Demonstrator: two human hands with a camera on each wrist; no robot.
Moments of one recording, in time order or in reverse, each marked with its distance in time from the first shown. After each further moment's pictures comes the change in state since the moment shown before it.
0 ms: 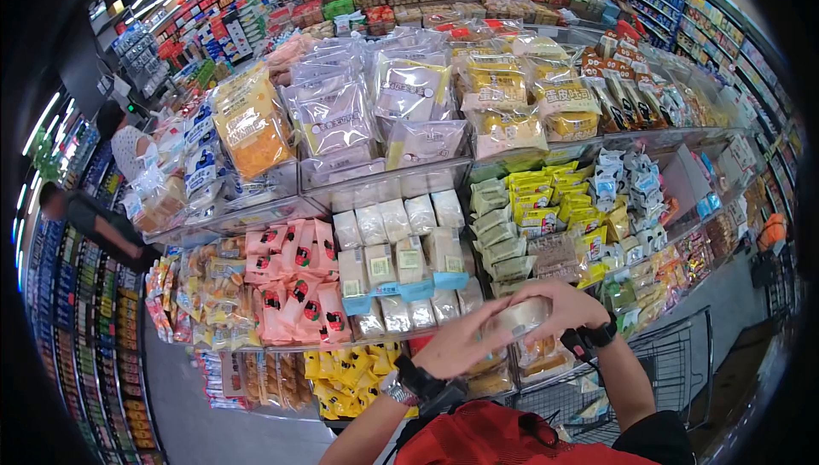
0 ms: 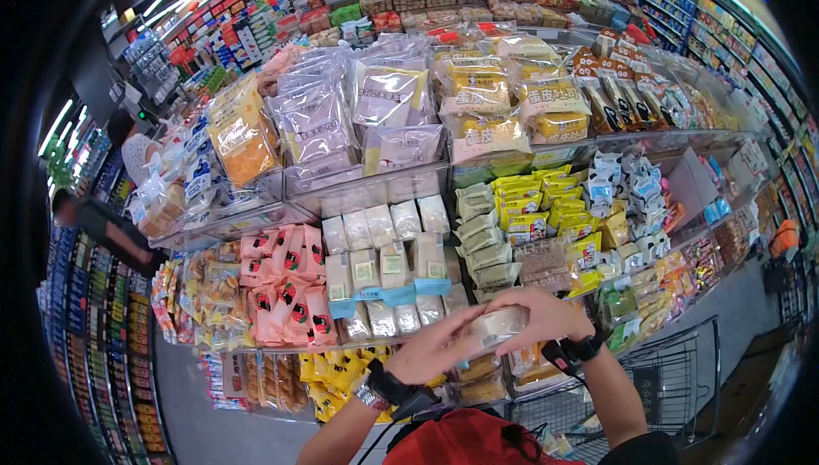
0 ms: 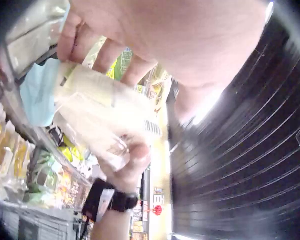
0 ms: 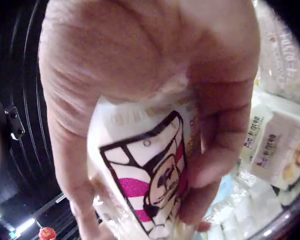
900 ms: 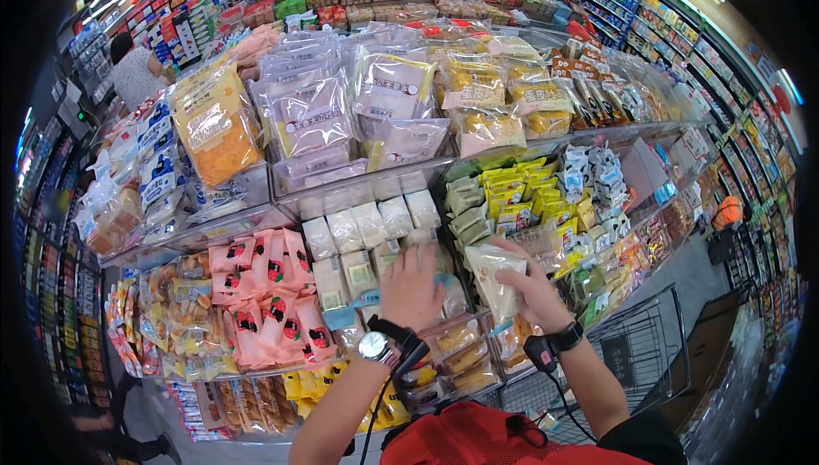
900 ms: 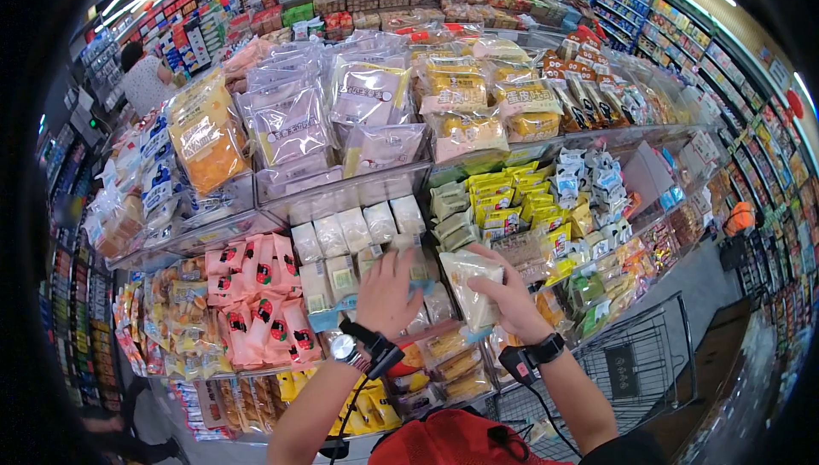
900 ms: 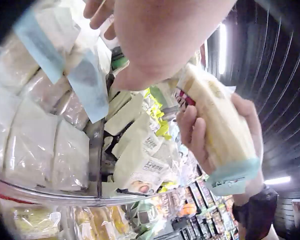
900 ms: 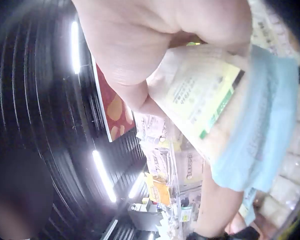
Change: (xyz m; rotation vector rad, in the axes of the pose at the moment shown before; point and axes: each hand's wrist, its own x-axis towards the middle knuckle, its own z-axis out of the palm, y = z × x) left_hand 0.036 -0.065 -0.074 0.871 0.287 0.073; right_hand 0.060 -0.008 0.072 0.947 0.628 0.129
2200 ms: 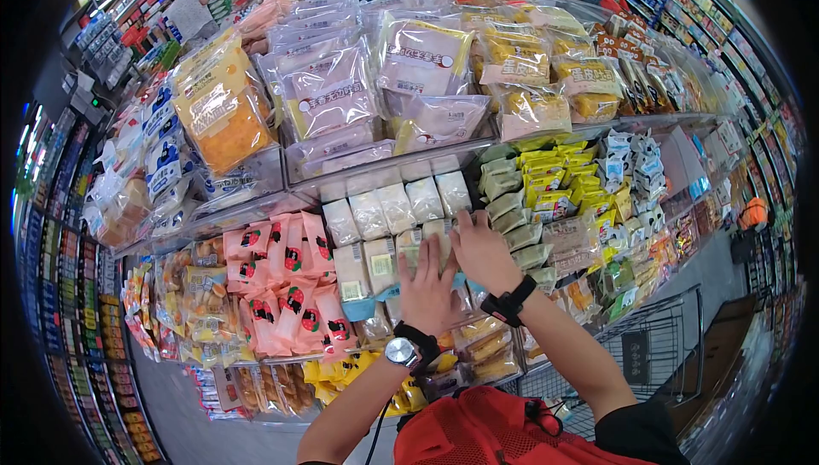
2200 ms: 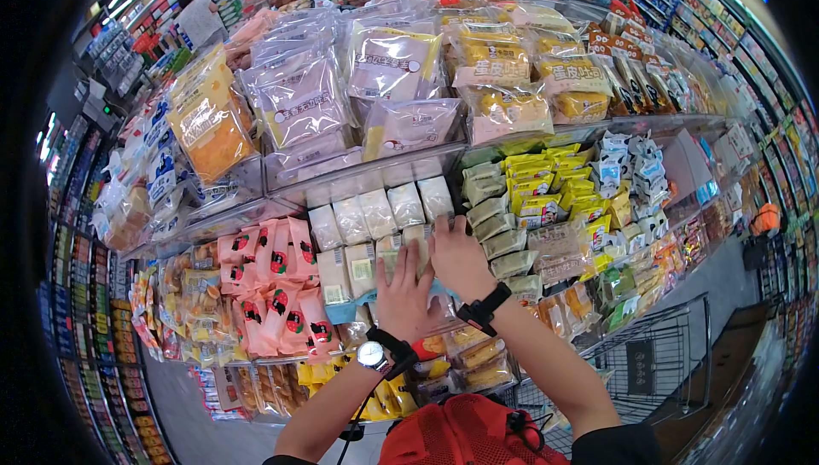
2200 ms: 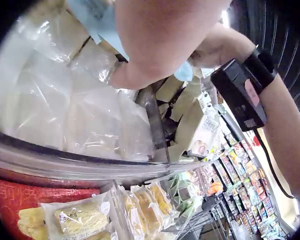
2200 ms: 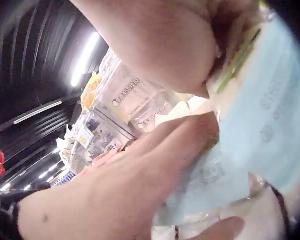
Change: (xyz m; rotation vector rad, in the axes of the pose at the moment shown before) left_hand -0.018 -0.023 0.043 0.315 -0.136 -0.043; right_hand 0.123 0.071 0.055 -1.641 0.092 -0.534
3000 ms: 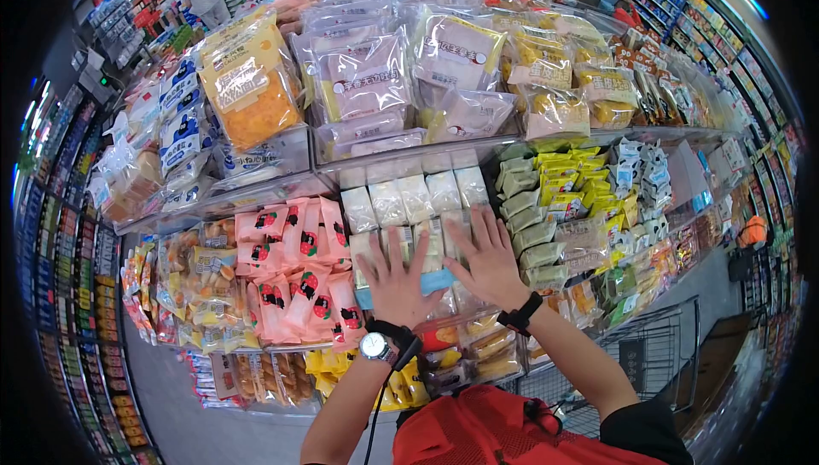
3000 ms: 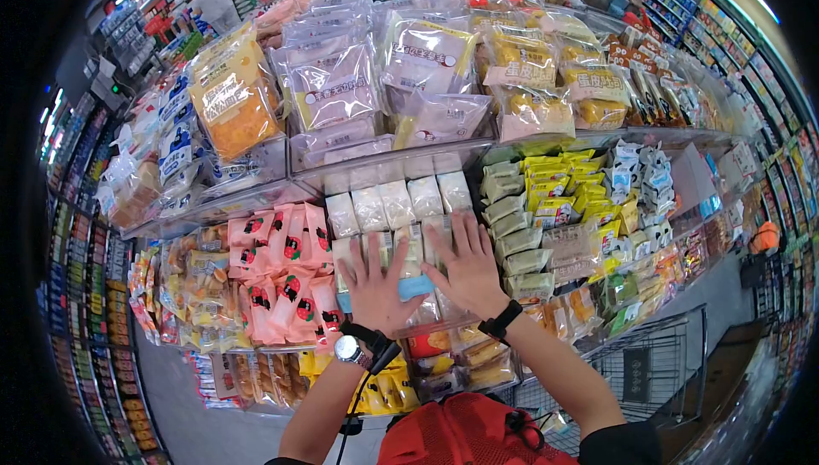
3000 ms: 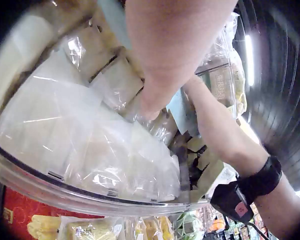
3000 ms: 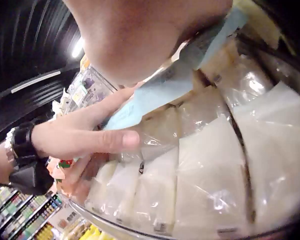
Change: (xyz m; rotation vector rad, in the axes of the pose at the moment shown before) left_hand -0.038 -0.059 -0.012 -0.104 0.039 -0.238; right_hand -0.038 -0.017 0.013 -0.151 0.043 -0.268
